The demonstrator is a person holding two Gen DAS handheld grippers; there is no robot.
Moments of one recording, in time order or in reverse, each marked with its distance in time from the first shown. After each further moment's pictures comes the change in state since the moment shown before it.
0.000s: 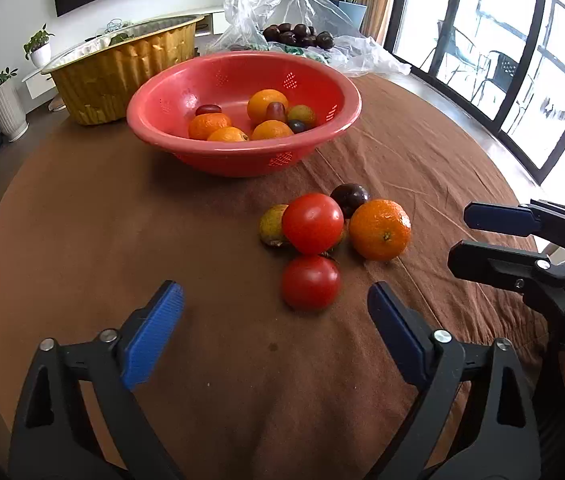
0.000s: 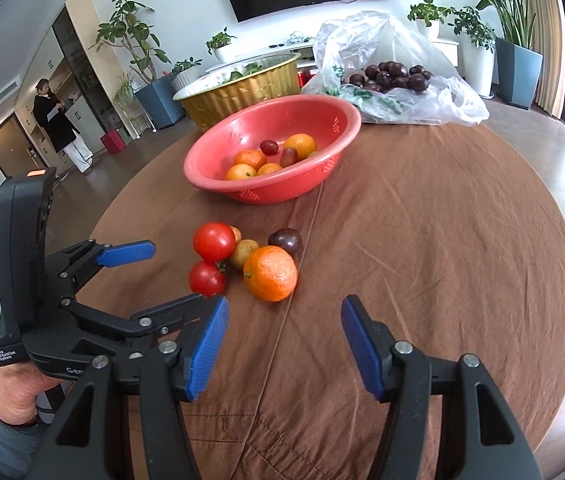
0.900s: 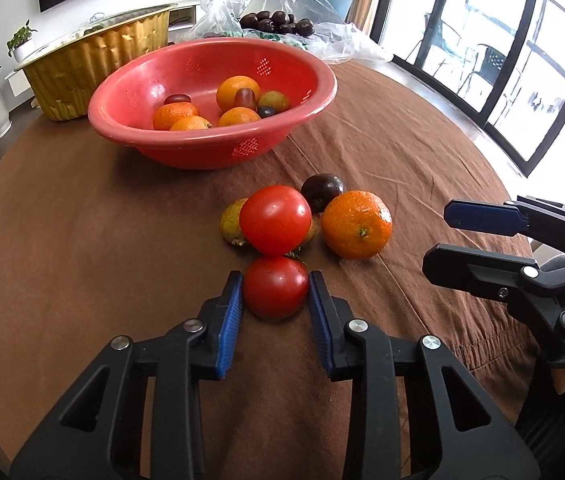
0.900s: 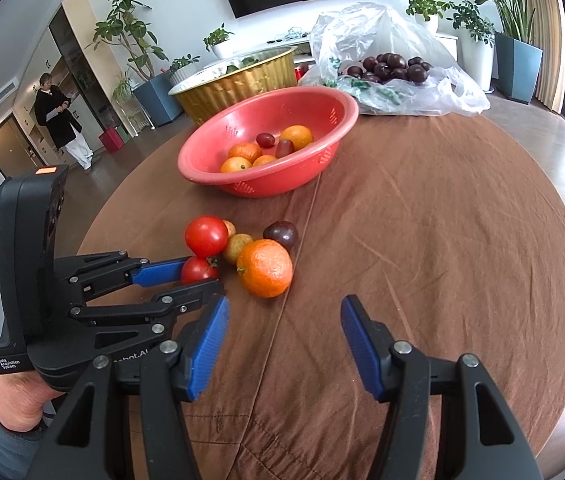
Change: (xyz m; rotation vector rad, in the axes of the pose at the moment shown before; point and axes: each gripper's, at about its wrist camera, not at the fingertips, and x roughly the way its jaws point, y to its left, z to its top) left arm 0.016 -0.011 0.001 0.013 0.023 -0.060; right arm 0.008 -0.004 -0.002 0.008 0.016 0.003
